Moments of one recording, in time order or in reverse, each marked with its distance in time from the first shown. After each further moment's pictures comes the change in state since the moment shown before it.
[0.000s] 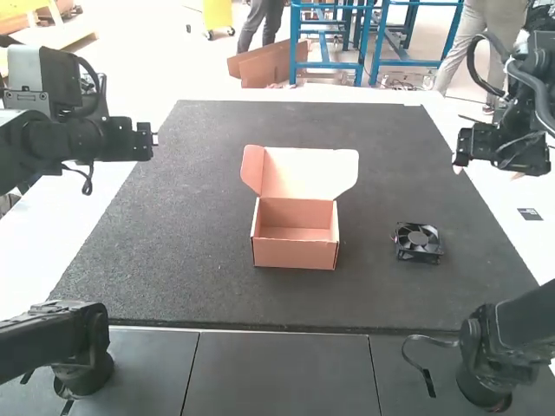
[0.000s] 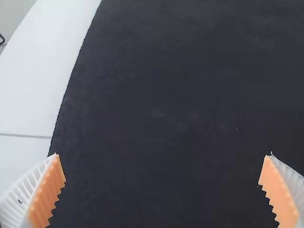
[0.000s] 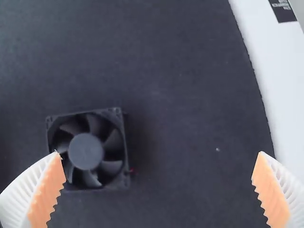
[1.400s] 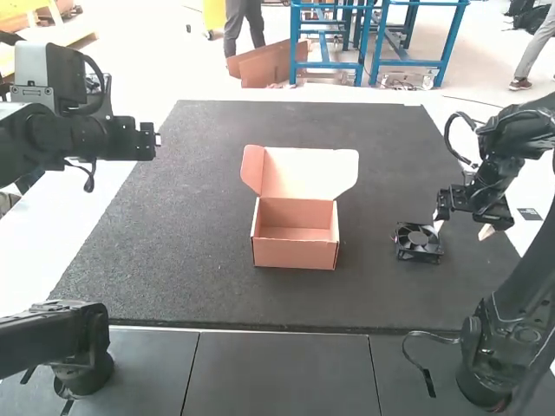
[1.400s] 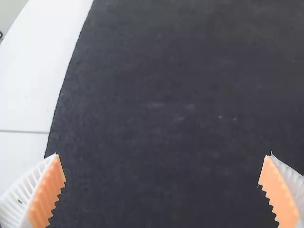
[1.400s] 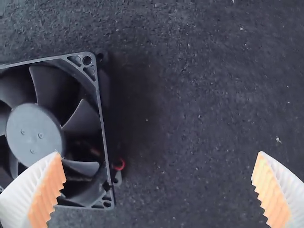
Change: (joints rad) left arm -0.007 0.033 0.027 -0.019 -0.004 0.002; right arm -0.056 0.400 -0.115 0.157 -0.106 -0.098
